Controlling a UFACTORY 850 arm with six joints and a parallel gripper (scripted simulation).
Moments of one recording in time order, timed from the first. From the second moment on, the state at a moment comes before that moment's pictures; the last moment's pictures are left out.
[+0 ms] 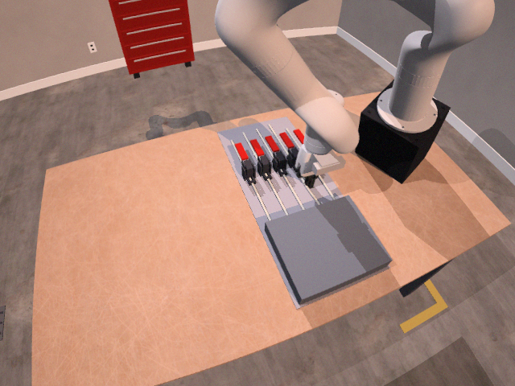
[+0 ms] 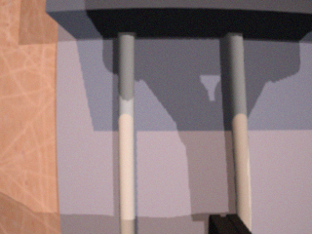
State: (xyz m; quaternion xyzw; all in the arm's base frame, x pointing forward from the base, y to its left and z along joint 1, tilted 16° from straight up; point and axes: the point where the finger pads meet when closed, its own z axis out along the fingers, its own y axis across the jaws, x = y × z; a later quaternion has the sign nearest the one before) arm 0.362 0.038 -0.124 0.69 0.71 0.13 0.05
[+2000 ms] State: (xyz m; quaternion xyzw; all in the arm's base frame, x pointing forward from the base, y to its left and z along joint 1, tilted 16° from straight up) arm 0.383 0.038 -0.118 0.69 0.71 0.13 0.05
